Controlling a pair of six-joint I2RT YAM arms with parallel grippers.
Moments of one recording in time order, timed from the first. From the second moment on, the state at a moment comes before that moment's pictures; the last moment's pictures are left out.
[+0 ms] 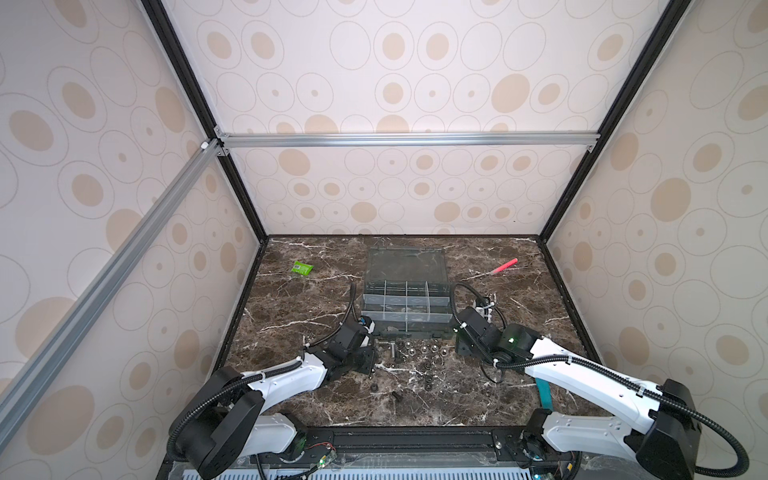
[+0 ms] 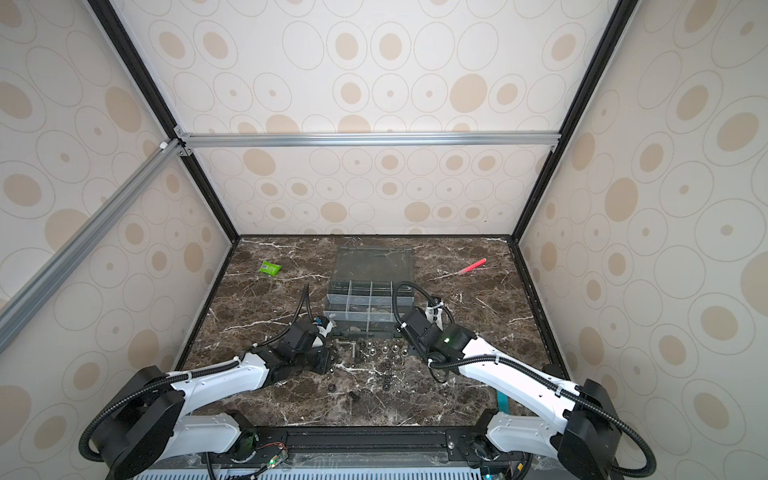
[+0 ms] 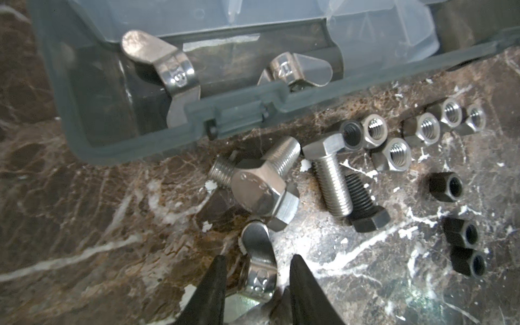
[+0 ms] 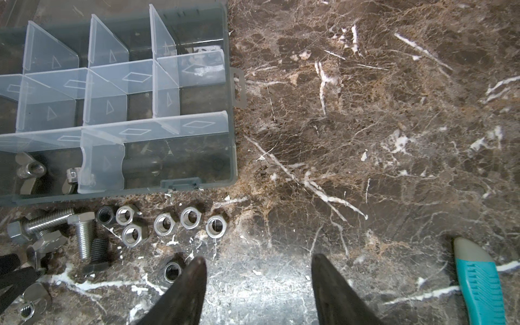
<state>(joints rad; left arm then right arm) -0.66 1.29 0.47 -0.12 0.07 -0.37 0.84 1.17 0.87 -0.83 0.47 0.89</state>
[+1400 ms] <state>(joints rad) -0.70 1.30 0.66 -0.29 -0.08 -0.31 0.84 1.19 0.87 -0.83 0.47 0.90</state>
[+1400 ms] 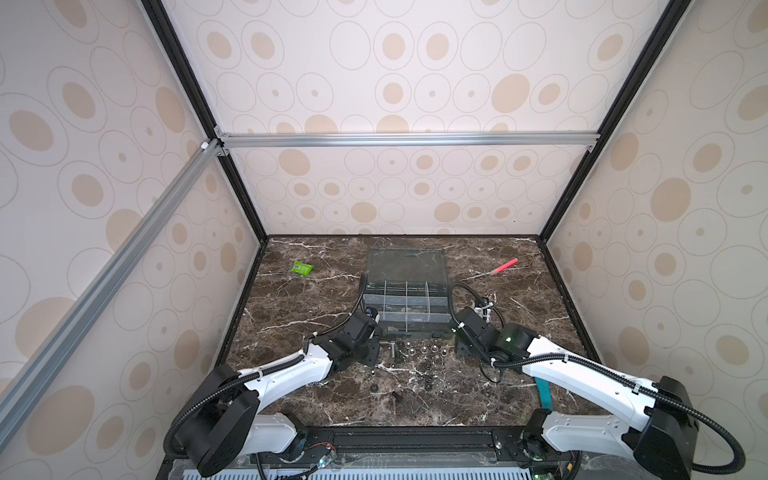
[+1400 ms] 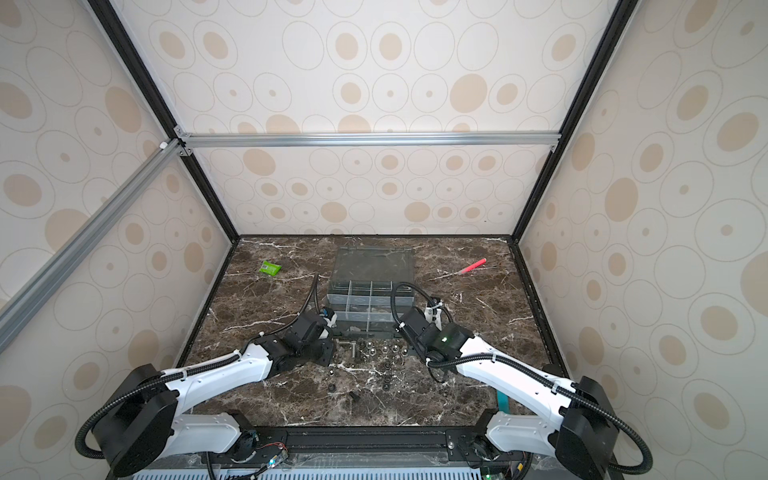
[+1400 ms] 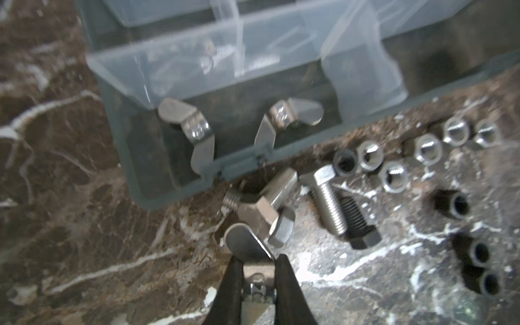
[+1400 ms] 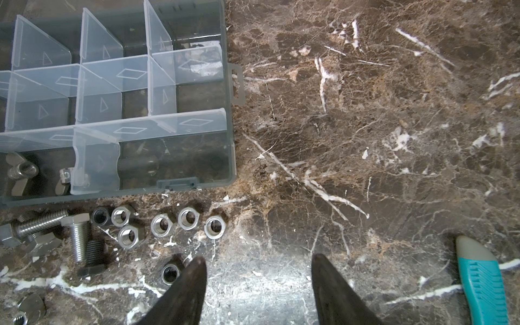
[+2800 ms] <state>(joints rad) -0.62 1.46 0.88 -0.17 -0.06 -0.27 0.84 1.18 0.88 -0.84 0.50 0.88</state>
